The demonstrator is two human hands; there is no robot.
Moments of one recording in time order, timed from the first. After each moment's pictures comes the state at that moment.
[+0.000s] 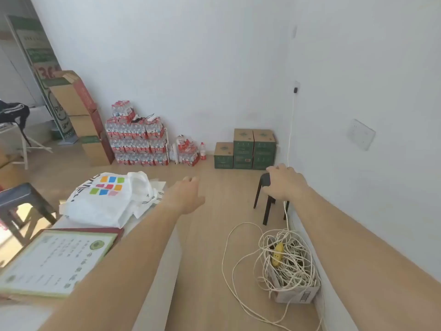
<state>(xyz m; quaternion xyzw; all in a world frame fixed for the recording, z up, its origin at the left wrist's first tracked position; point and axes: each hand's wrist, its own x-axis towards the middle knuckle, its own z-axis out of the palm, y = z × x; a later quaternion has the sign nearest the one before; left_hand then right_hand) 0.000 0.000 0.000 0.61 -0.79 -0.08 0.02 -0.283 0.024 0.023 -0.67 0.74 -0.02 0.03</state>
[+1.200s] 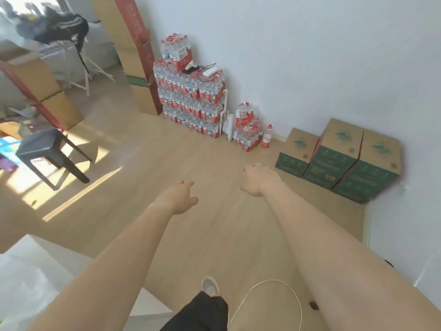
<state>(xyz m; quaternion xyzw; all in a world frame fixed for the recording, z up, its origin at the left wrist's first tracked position) 0.082 -0.743 -0.142 0.78 -0.56 -0.26 -0.03 -0.137 -0.849 -0.103 -0.82 0.54 0.13 0.16</state>
